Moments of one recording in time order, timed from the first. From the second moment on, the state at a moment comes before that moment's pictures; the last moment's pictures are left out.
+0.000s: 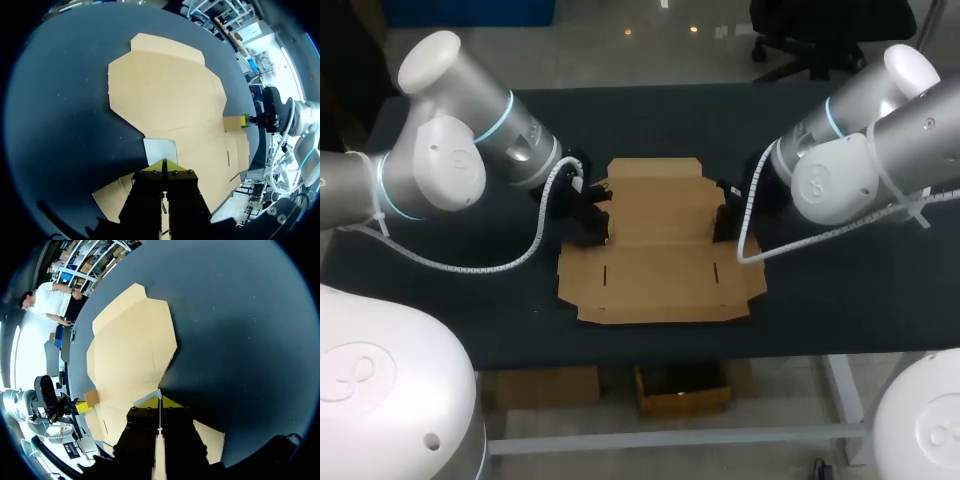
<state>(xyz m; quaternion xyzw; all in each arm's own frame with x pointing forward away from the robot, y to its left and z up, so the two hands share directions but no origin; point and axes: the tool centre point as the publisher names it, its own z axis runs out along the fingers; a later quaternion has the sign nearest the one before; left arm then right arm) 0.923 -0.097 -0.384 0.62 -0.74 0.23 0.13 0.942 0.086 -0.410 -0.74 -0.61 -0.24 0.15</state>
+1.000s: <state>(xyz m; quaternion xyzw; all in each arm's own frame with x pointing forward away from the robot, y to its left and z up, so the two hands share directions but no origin) 0.925 -0.099 -0.388 0.62 -0.74 0.22 0.14 0.951 0.098 -0.407 -0.74 -0.62 -0.23 0.14</state>
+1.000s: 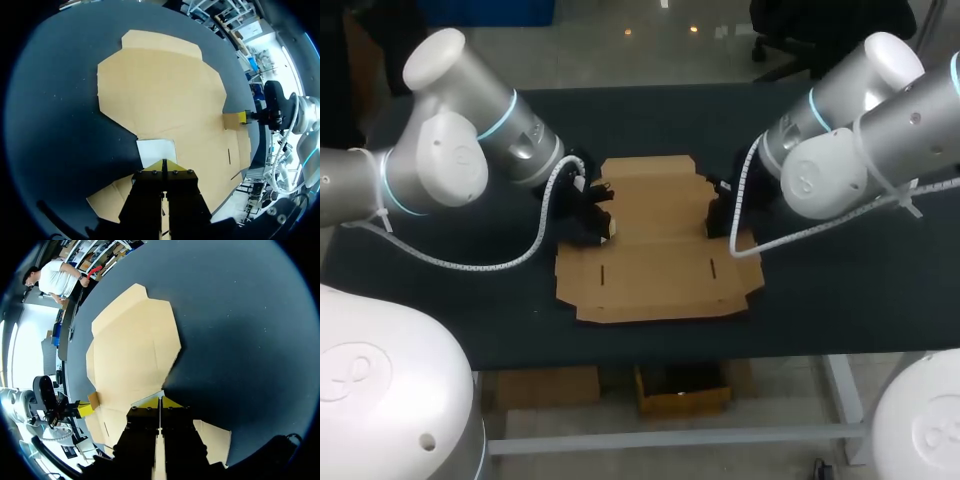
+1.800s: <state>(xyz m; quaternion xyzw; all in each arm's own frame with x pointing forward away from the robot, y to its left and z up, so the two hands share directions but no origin) 0.932 -0.093 -0.394 0.64 -0.73 0.21 0.12 0.951 0.100 -0.406 -0.75 -0.62 -0.22 0.12</state>
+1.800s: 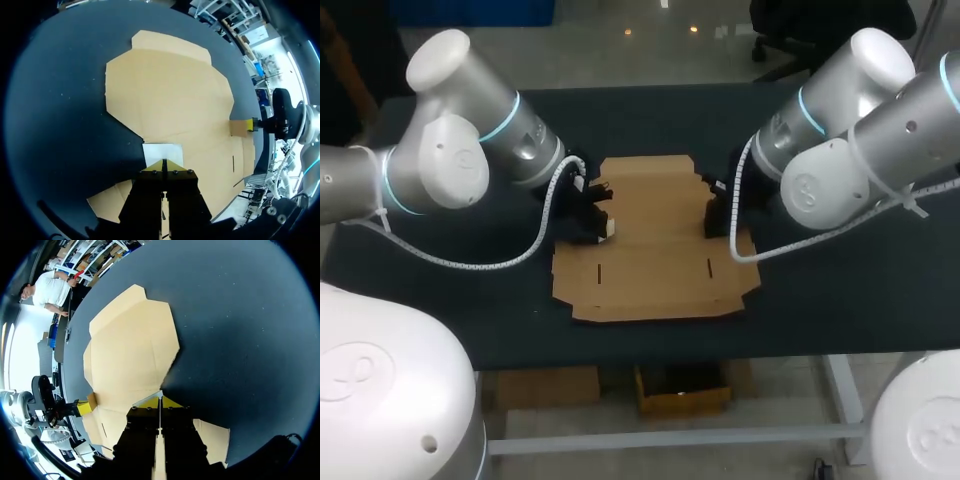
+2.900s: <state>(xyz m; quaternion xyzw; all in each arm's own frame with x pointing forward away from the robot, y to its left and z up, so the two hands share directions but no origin) 0.933 -0.096 -0.399 0.64 -0.73 0.21 0.10 0.957 0.104 -0.407 -0.74 -0.62 -0.22 0.13</state>
